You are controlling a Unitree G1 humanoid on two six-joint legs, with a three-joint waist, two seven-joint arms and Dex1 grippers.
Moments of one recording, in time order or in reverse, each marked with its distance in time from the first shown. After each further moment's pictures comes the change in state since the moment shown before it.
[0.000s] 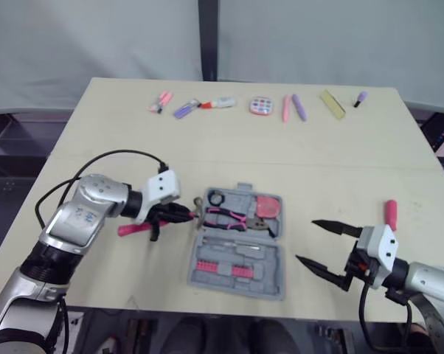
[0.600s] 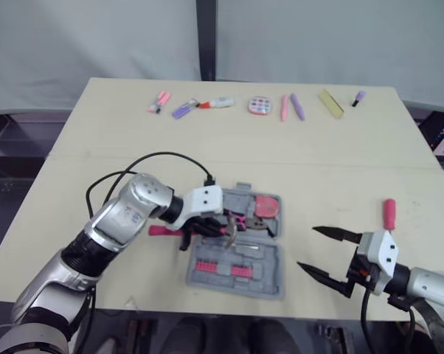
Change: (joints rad) left arm -0.114 -0.104 -0.238 -0.138 0.104 0.154 0.009; right arm 0.045 -0.003 0.000 -0.003 0.000 -0.002 0.004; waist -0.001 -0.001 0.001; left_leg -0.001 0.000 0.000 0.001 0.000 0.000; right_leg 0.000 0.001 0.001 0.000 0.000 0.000
